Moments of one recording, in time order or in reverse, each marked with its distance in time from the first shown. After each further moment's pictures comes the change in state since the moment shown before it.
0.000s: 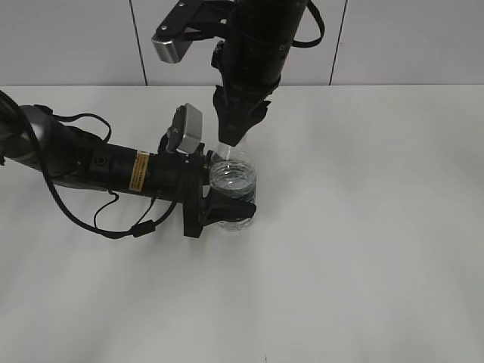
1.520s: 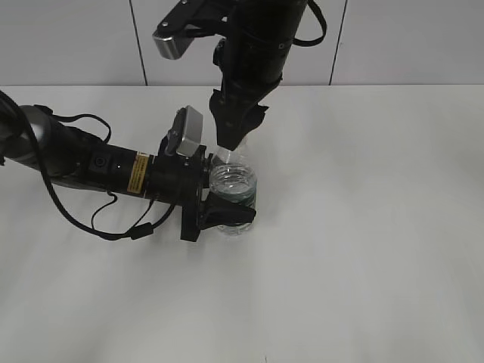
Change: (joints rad) left arm 0.000 0.000 0.000 0.031 -0.020 -0.005; right arm 0.000 0.000 -0.005 0.000 0.000 0.057
